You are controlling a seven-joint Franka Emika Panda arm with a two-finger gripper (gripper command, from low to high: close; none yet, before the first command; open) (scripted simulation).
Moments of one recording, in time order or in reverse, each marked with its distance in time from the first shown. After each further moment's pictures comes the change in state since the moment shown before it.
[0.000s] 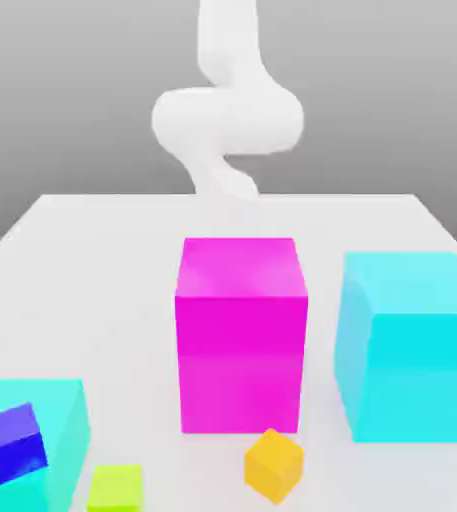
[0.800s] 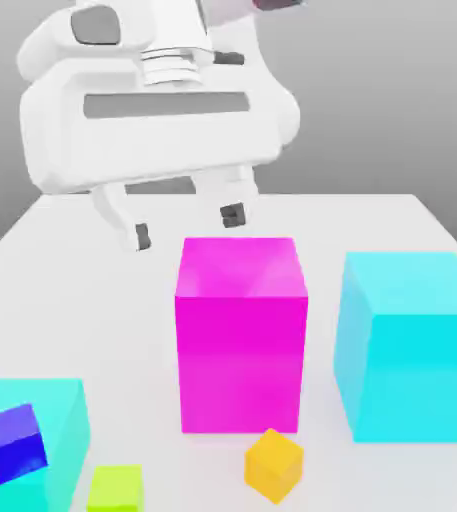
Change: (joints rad) arm 0.301 0.565 -0.395 -0.014 0.253 0.136 -1.048
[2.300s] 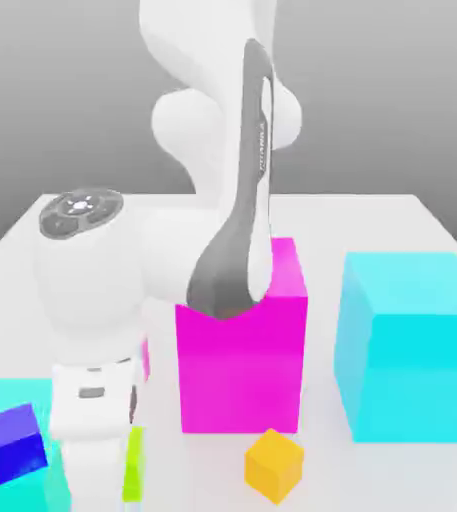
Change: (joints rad) arm -0.082 0.451 0.044 -0.081 -0.044 0.179 -1.095
